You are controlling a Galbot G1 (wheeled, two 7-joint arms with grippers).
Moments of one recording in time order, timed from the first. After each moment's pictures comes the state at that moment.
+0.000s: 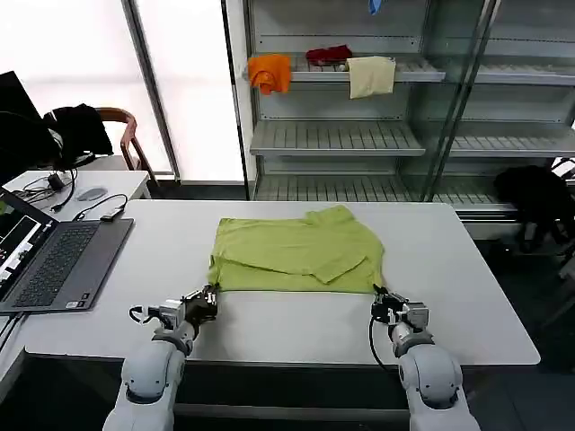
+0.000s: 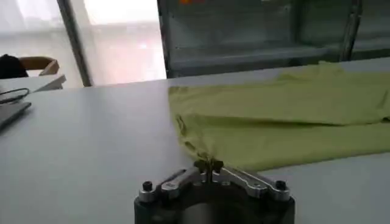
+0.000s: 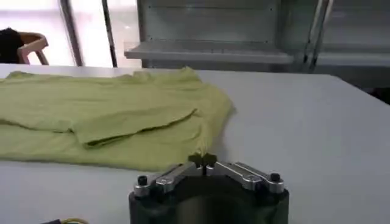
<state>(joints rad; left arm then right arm) 1.10 -1.44 -0.54 -1.78 0.00 0.57 0.18 -1.15 1.48 0.53 1.88 0.06 -0.58 -0.09</state>
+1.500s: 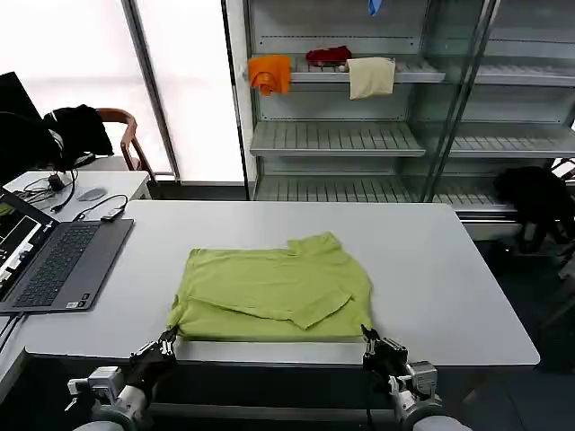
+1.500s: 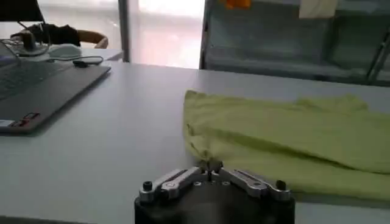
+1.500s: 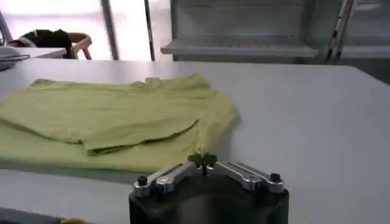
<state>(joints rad) 1.53 -1.45 -0.73 -2.16 -0.25 0.58 0.10 -1.51 1.46 0.47 2.20 0.08 -0.58 -0.07</state>
